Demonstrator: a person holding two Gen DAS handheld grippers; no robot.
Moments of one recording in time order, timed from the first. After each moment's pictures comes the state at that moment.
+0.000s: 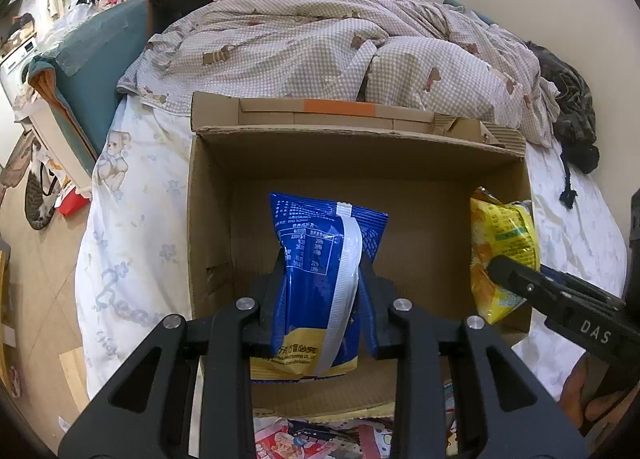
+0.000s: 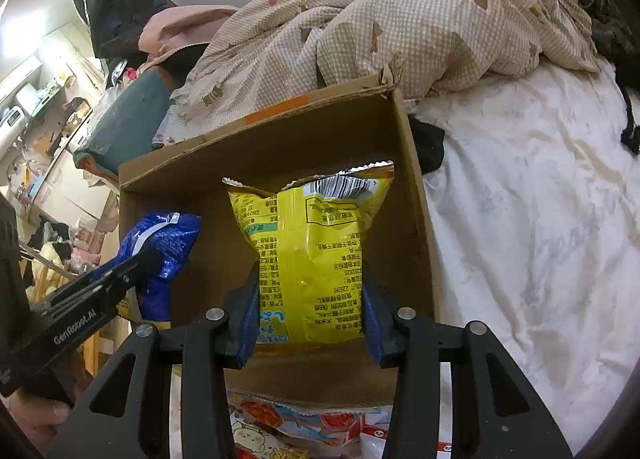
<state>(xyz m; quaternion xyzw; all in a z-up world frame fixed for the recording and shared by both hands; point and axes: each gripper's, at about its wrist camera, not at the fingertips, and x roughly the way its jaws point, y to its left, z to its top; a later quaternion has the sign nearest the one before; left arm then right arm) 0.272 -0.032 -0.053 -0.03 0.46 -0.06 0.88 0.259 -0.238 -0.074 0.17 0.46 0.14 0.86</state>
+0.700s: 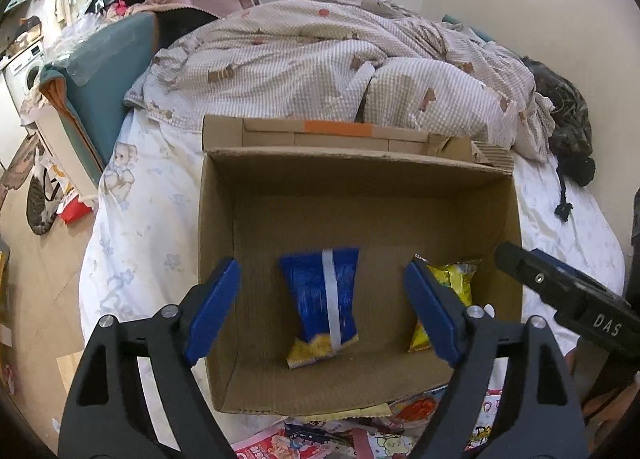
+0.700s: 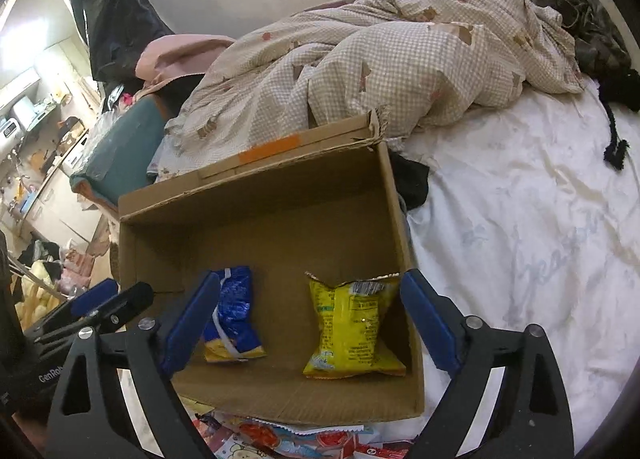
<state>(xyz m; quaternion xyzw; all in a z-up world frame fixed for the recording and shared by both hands) 0.261 -0.034 -0.038 -0.04 0.43 -0.05 0.90 0.255 -0.244 -0.056 0.16 0.42 0.11 0.89</state>
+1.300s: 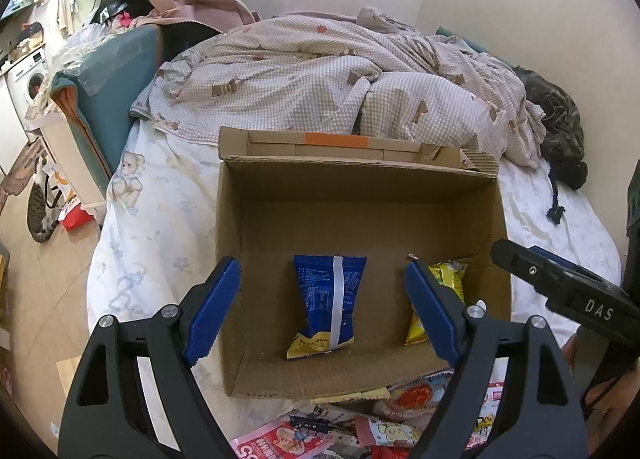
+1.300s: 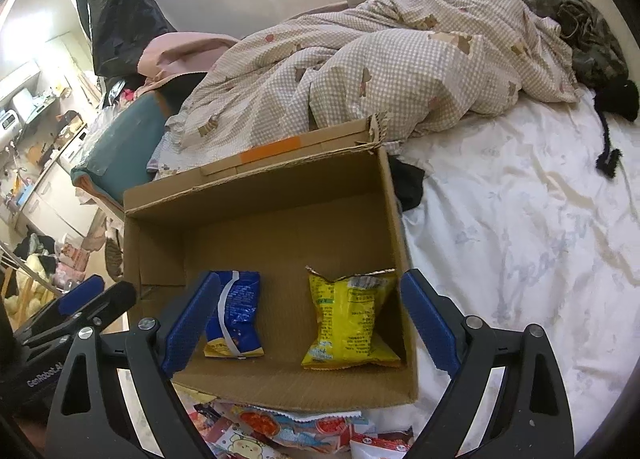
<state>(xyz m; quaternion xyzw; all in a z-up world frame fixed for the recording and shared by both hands) 0.235 -0.025 -0.024 -0.04 0.41 -0.06 0.91 0.242 -0.243 -0.044 0.15 0.41 0.10 0.89</state>
